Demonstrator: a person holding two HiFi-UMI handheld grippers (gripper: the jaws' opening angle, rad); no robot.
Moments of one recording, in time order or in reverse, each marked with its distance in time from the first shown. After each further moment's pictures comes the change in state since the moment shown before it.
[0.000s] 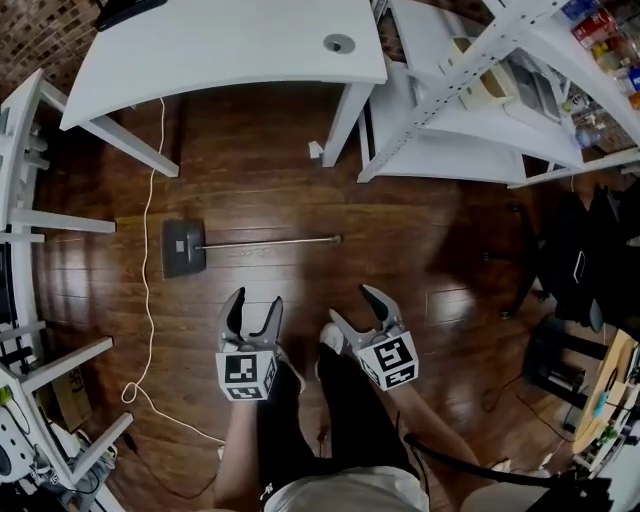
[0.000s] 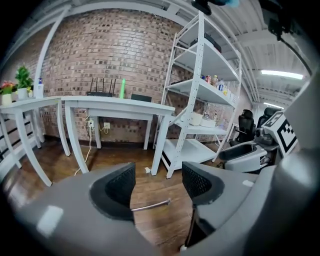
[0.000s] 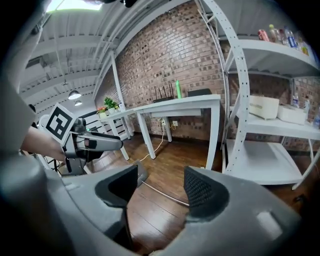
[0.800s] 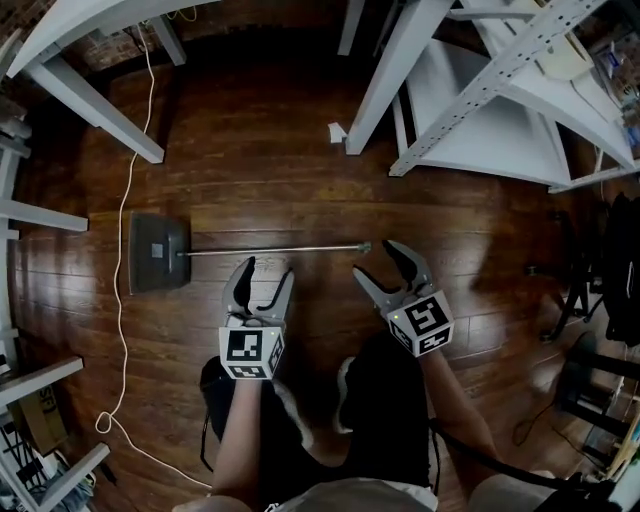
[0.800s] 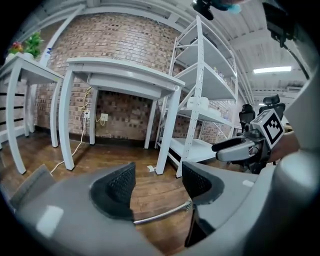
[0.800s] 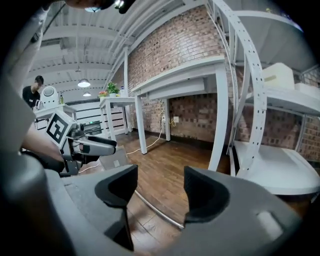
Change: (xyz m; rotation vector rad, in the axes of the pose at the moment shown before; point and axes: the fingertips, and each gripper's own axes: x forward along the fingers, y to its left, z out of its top) left arm 0.178 0.080 -0.173 0.008 -0.162 -0.049; right arm 0.195 -0.097 -0.128 -0.161 -0.110 0.002
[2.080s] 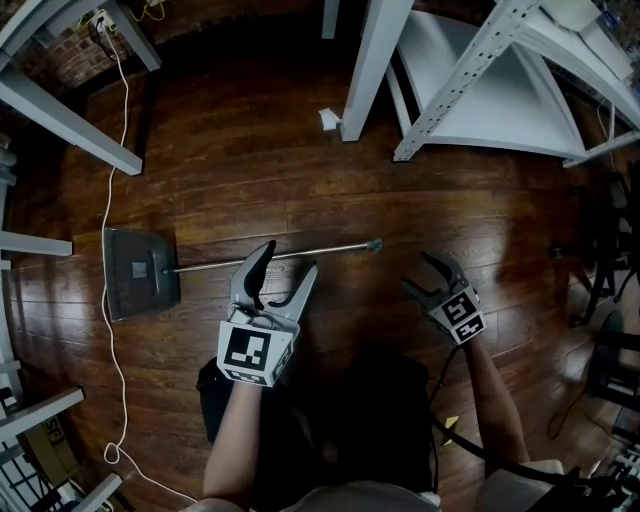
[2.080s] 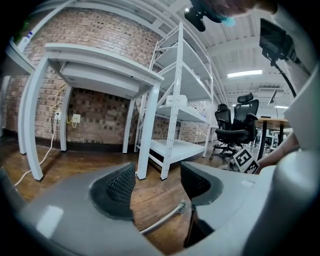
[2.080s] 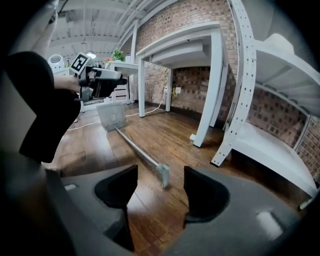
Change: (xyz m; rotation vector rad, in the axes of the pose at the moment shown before) left arm 0.060 -0.037 -0.031 0.115 -0.061 -0.258; right arm 0.003 -0.075 -0.220 -0.143 0.242 0.002
